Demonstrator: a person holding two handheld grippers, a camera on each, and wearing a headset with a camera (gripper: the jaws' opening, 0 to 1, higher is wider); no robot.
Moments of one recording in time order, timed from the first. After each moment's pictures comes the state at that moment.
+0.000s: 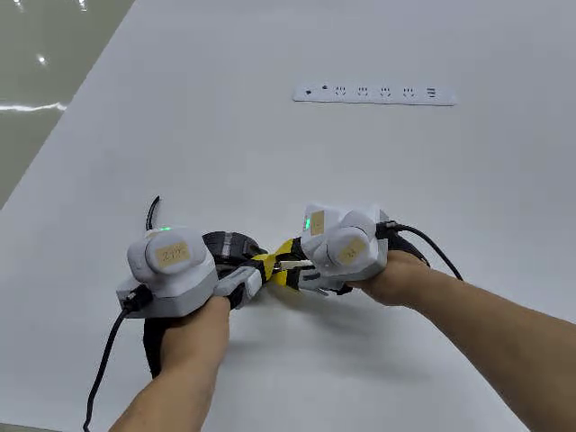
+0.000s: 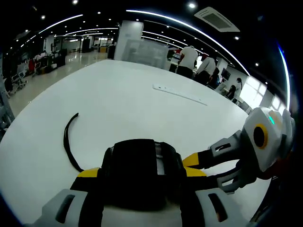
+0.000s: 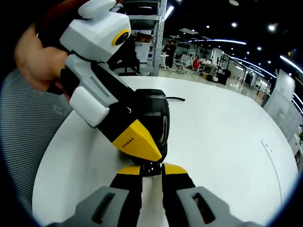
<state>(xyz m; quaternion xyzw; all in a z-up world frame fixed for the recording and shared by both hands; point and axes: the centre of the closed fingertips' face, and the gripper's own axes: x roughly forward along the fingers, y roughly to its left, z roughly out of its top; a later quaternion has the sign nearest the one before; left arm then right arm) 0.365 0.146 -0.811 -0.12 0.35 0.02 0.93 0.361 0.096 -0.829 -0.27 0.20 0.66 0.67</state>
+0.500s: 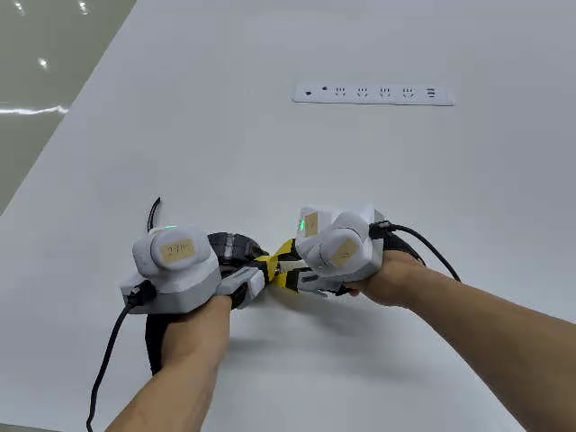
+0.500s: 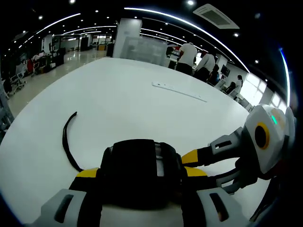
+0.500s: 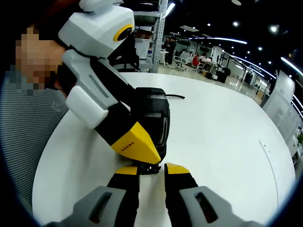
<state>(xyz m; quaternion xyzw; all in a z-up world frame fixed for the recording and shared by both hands) 0.367 0.145 -0.815 -0.12 0.36 0.02 0.92 0.362 0.096 -0.829 -0.29 0.20 0.65 0.67</state>
